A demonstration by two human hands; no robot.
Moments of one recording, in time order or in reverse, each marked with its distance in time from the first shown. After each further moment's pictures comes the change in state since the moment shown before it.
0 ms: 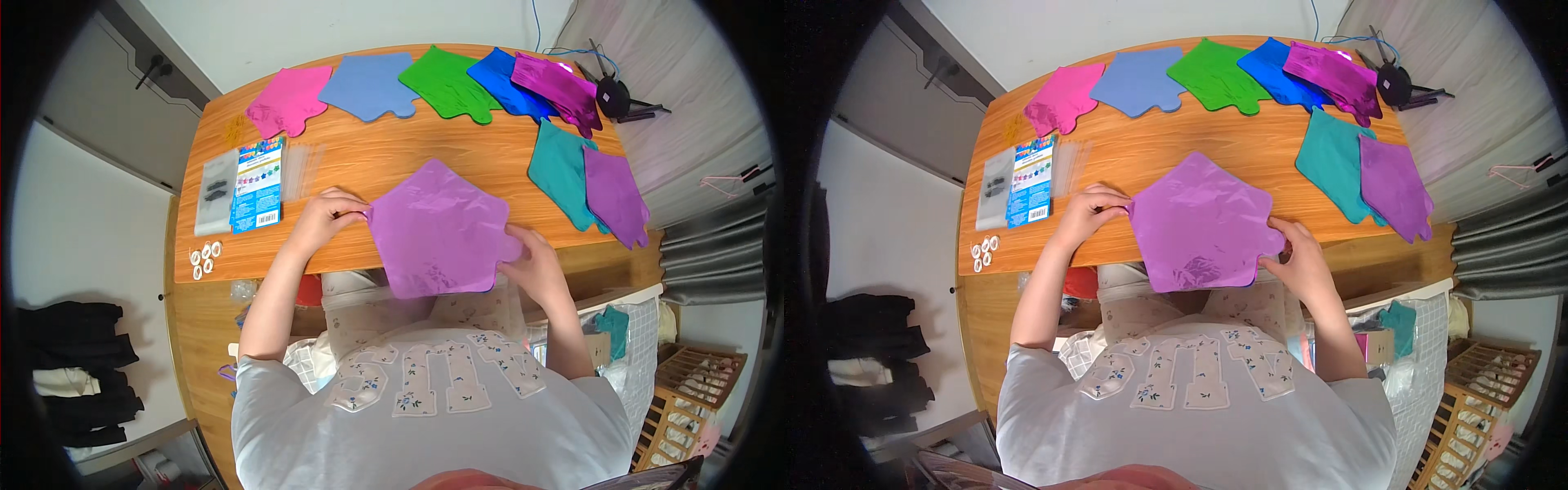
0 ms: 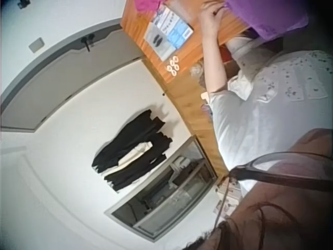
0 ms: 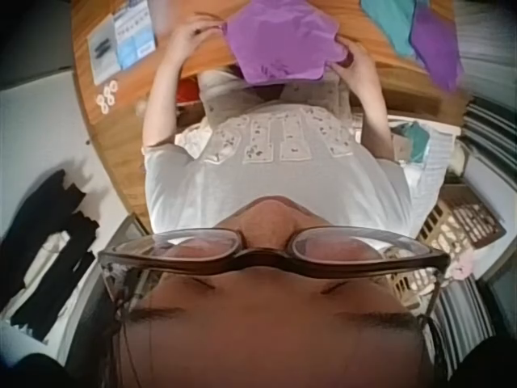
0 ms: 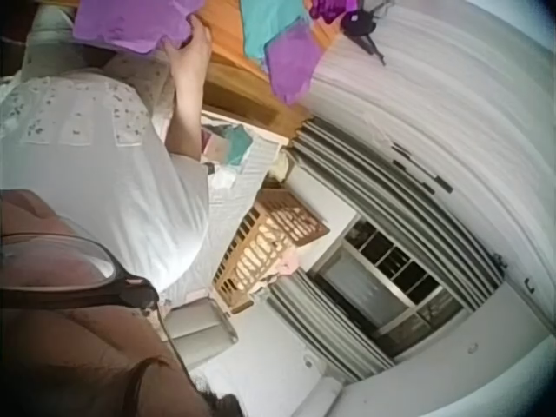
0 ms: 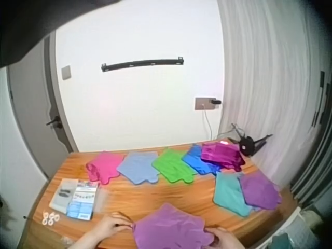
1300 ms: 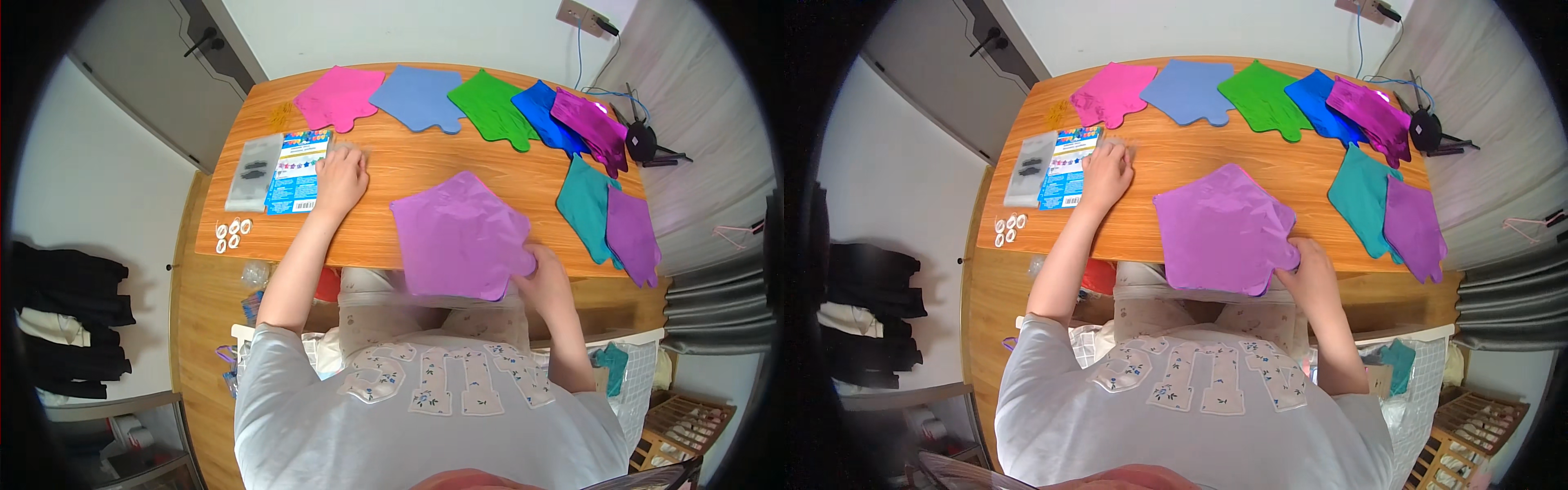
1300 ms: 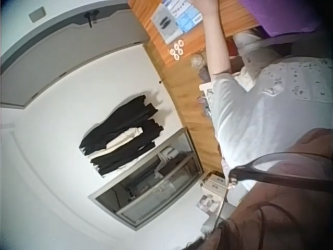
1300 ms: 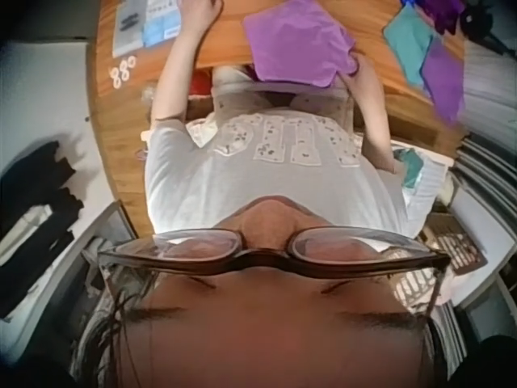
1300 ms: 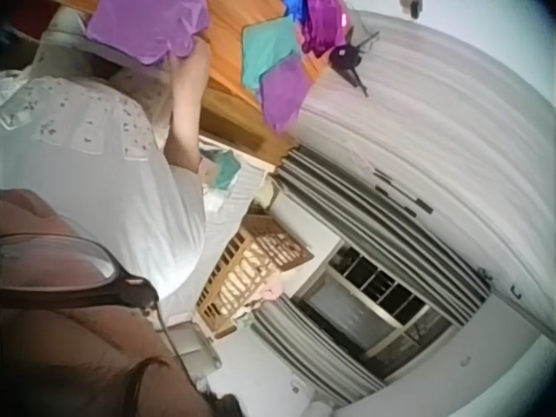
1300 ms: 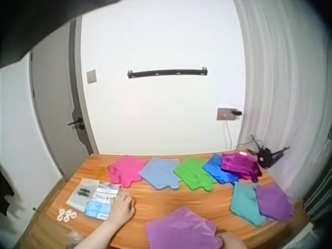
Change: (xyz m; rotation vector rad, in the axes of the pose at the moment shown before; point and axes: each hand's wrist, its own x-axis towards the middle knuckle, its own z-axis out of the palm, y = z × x) left_hand 0.020 -0.040 -0.025 0.765 0.485 -0.184; right_hand 0.017 -0.021 0.017 -0.169 0.034 -0.070
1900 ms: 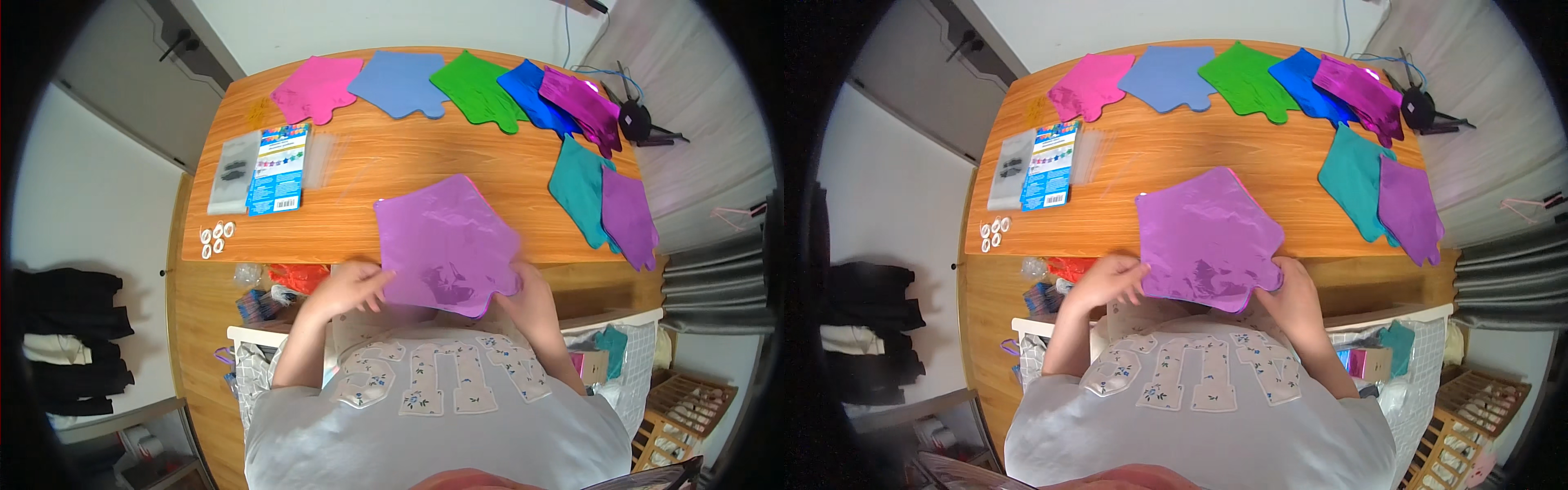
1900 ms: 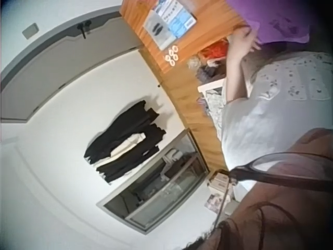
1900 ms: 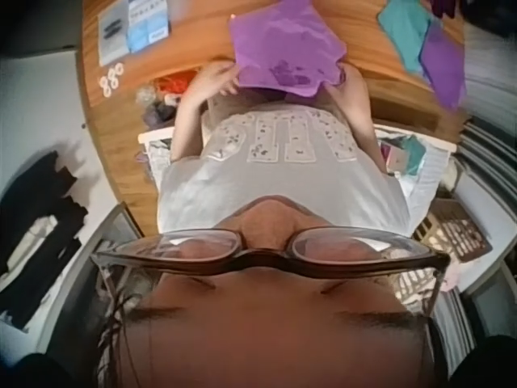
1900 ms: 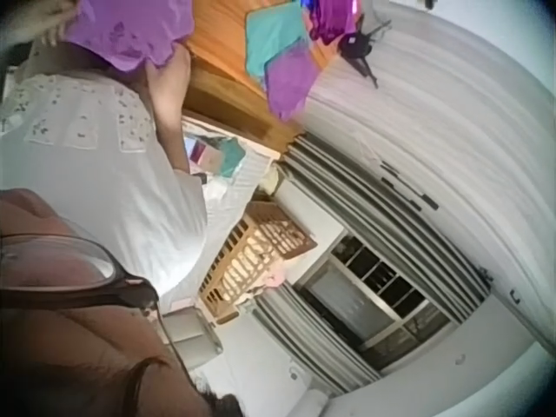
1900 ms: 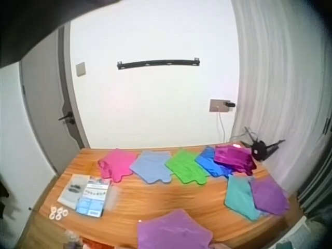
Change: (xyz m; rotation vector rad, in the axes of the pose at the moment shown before) left_hand -0.115 0.089 -0.085 -0.976 -1.095 -0.651; right_hand -0.045 -0.009 0.014 0.133 -0.062 0.130
